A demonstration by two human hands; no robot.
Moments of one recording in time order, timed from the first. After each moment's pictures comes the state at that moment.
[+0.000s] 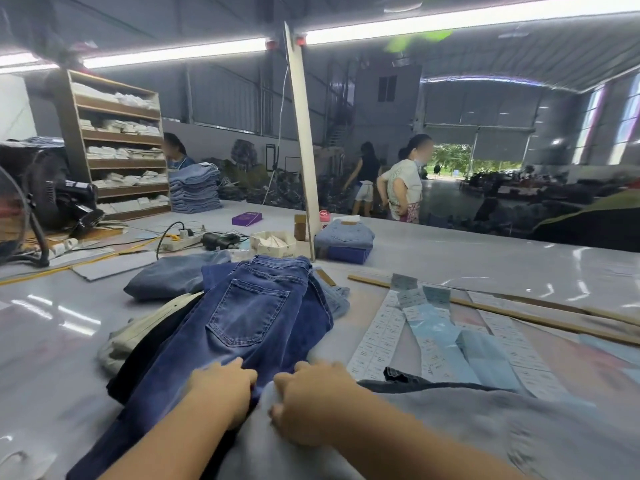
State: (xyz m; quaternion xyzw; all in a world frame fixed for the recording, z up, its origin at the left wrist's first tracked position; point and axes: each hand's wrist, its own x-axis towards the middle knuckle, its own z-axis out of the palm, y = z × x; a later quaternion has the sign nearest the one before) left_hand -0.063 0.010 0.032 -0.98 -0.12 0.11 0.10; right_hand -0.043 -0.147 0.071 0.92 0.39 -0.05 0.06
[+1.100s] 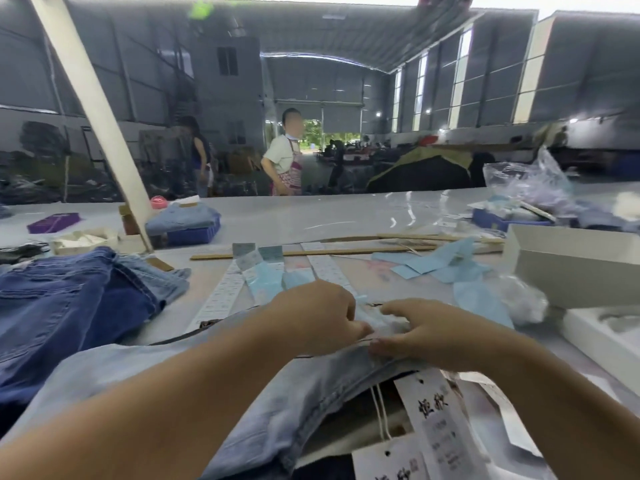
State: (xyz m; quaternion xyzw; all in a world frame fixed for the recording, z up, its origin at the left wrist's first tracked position) left_hand -0.090 -0.350 0.131 -0.96 0.28 -0.01 -0.05; right_hand -0.140 -0.523 0.123 0.98 0.06 -0.04 -0.19
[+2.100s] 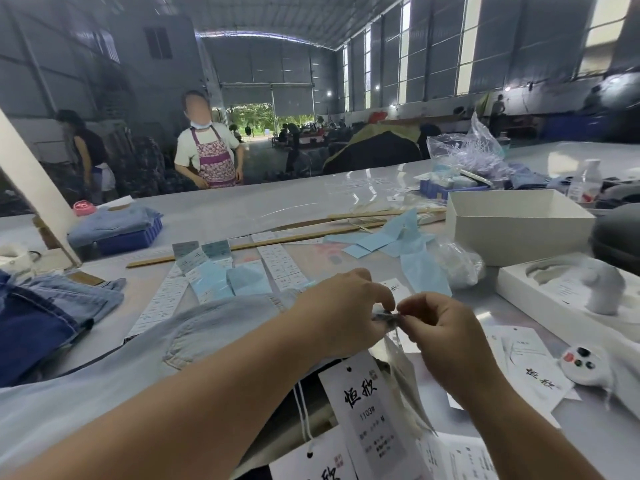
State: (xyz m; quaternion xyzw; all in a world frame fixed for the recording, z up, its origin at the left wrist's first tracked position) left_hand -0.097 -0.454 0.108 -0.89 0.45 -0.02 -0.12; right_hand -0.171 -0.592 0.046 0.79 -0.11 0.29 -0.53
